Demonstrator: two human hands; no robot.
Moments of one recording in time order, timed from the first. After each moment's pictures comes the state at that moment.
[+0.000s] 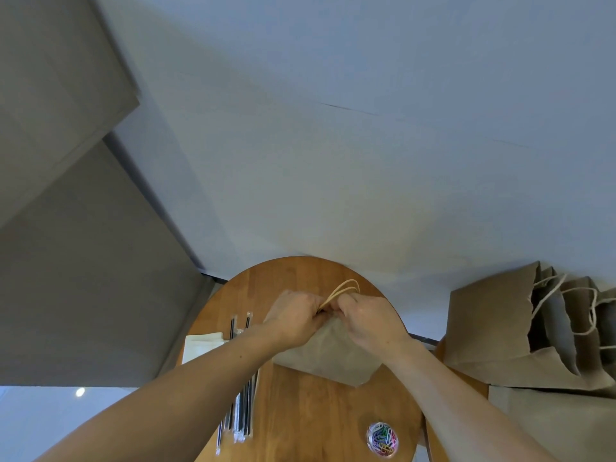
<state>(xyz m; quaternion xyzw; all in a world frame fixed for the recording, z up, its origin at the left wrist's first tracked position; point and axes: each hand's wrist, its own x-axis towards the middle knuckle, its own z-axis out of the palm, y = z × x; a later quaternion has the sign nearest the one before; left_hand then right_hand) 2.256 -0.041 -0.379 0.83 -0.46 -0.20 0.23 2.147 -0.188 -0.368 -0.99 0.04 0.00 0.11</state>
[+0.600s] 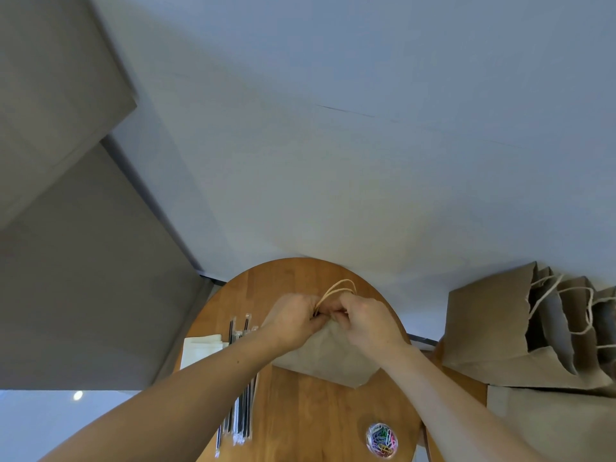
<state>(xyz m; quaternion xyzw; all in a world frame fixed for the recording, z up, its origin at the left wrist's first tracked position) 2.254 -0.041 -0.377 0.84 -0.41 -0.25 0.24 2.146 -0.182 -0.367 -0.96 0.13 0.03 0.25</state>
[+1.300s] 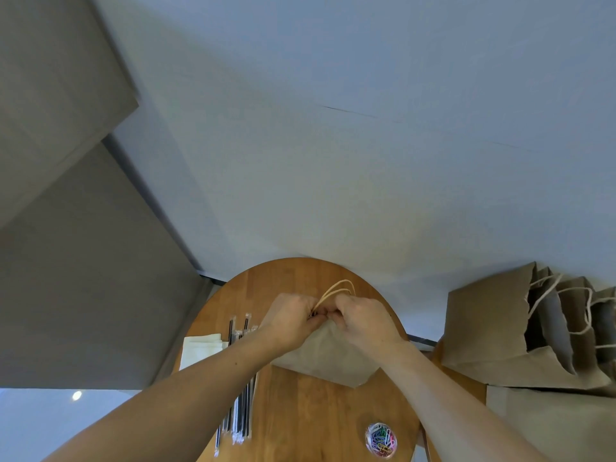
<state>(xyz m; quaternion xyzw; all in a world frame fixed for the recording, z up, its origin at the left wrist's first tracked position) 2.250 -0.036 -0.375 0.85 -0.42 -0.22 0.25 2.150 -0.179 -0.367 -0.97 0.09 0.05 0.21</state>
